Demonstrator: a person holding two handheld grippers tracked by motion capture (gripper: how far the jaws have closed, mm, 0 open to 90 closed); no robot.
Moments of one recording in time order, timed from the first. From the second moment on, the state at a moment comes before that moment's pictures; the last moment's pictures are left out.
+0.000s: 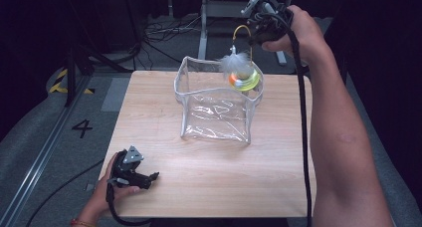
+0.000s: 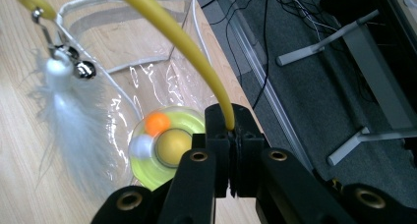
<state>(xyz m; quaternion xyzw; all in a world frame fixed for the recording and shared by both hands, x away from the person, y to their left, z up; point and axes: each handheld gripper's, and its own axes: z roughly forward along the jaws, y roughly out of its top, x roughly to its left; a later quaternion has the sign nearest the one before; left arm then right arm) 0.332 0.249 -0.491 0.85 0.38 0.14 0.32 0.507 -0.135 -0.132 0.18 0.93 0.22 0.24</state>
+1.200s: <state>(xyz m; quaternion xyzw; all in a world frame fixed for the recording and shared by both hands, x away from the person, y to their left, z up) 0.333 0.249 -0.492 0.85 0.38 0.14 0.32 0.510 -0.123 -0.283 0.14 0.97 0.11 0.14</state>
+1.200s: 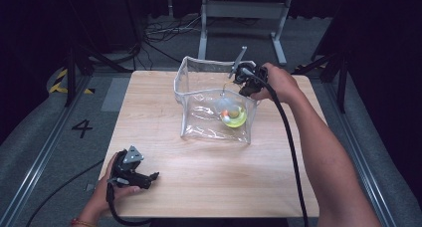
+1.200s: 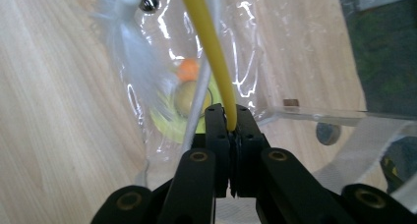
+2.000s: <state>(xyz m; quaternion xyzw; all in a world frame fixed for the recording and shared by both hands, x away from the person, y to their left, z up) 0.333 0.249 -0.492 0.85 0.38 0.14 0.32 0.502 -0.135 -0.273 0.17 0.96 0.18 0.17</state>
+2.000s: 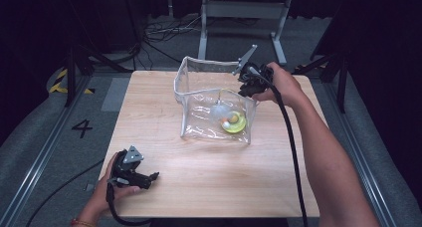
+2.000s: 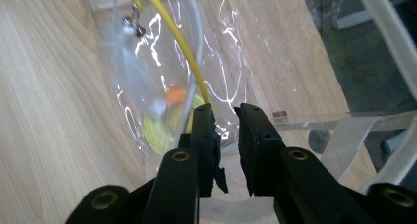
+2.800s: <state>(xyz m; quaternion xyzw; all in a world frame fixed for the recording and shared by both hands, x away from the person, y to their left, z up) 0.333 0.249 -0.492 0.85 0.38 0.14 0.32 0.463 -0.168 -0.236 0.20 0.91 0.27 0.24</state>
